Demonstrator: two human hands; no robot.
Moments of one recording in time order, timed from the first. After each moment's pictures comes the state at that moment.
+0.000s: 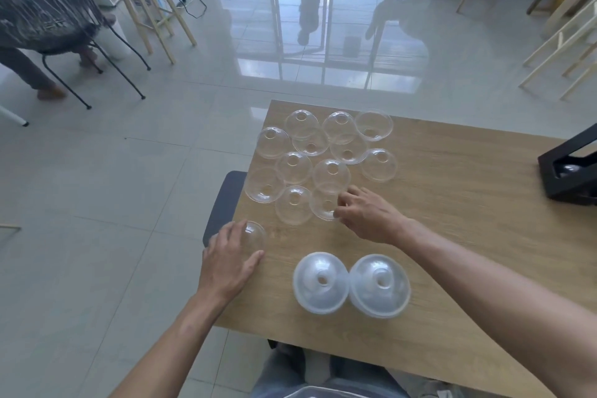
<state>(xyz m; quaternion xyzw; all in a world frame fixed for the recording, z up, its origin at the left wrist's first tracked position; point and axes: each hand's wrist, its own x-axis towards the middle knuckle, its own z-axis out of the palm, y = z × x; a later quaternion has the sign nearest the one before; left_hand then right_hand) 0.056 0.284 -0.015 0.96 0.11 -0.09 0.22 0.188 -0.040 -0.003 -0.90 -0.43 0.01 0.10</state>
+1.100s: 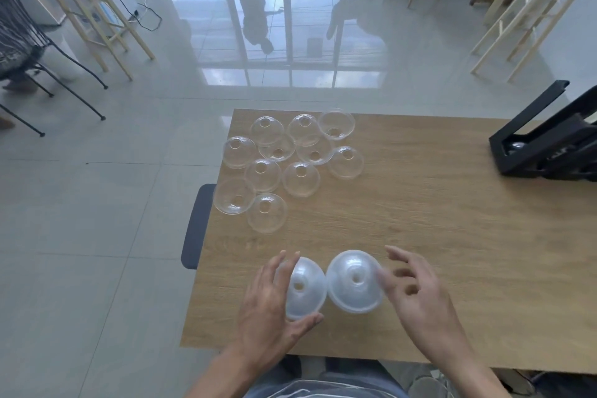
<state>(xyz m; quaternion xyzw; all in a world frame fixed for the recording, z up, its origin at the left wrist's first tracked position) -0.002 0.182 0.032 0.94 -0.12 -0.10 0.31 -0.015 -0.096 0.070 -0.87 0.14 0.06 0.46</state>
